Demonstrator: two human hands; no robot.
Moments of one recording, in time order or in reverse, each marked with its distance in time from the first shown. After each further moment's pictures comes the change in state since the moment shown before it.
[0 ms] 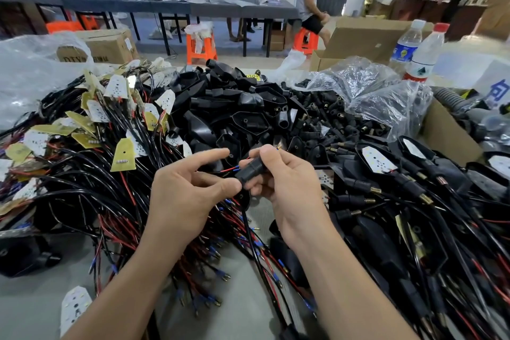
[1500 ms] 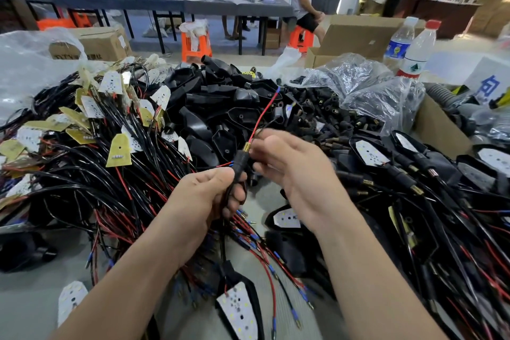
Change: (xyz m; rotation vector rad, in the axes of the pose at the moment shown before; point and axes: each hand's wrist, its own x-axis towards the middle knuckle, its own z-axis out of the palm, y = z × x) left_hand -0.005 -0.003 0.017 -0.313 -0.204 -0.433; right_hand 0.008 -0.018 -0.018 -0.066 -0.009 0.012
